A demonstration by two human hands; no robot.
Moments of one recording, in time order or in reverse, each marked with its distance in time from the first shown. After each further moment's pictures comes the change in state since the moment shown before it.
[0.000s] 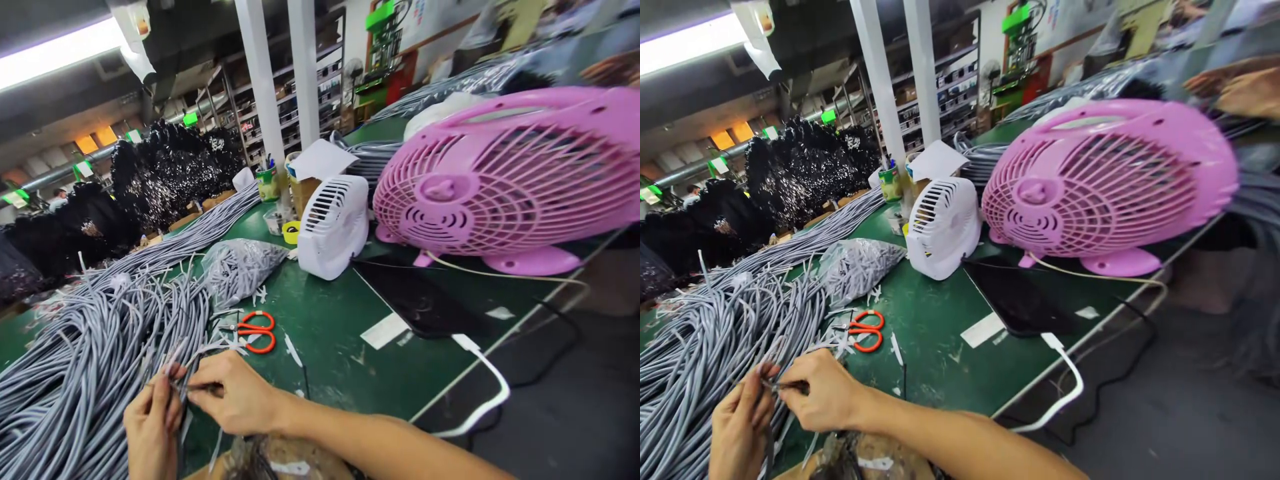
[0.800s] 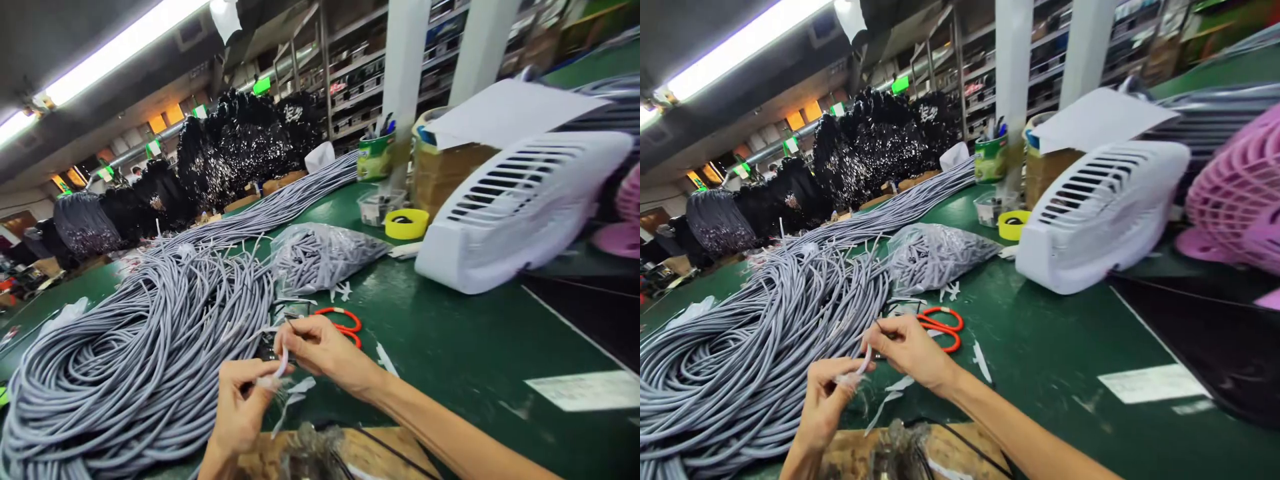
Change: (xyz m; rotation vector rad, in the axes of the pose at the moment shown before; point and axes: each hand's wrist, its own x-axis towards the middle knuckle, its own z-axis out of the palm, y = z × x) left_hand -0.015 -0.002 -0.014 0.486 -0.411 0.345; right_hand 0.009 0.011 -0.014 0.719 -0.099 0.380
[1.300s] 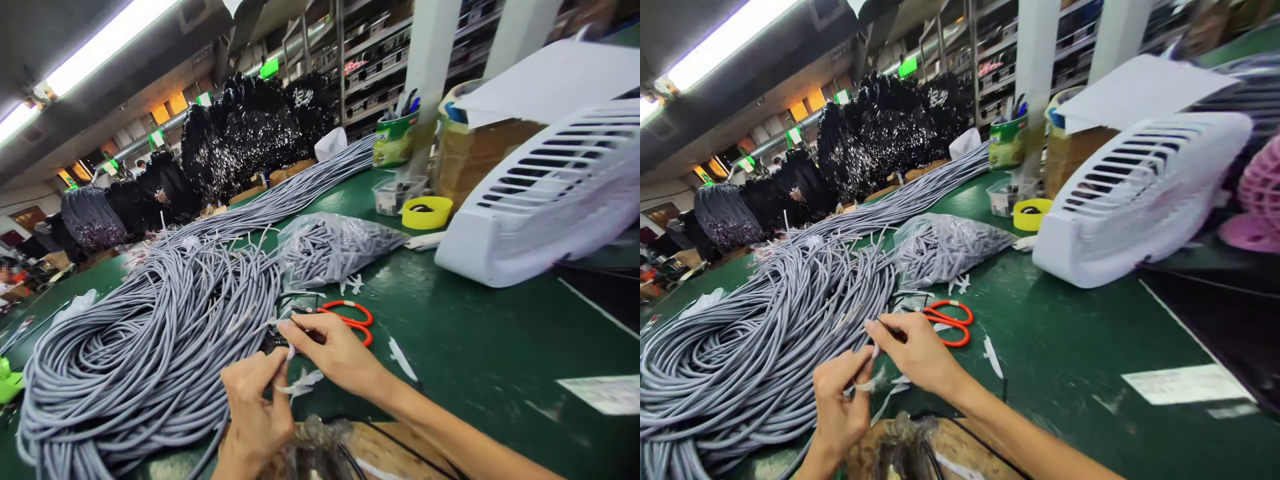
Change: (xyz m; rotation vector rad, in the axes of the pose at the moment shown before) left_hand -0.006 -0.004 0.010 0.262 0.188 0.179; right_hand -0.001 0.003 0.007 -0.408 0.138 -0.163
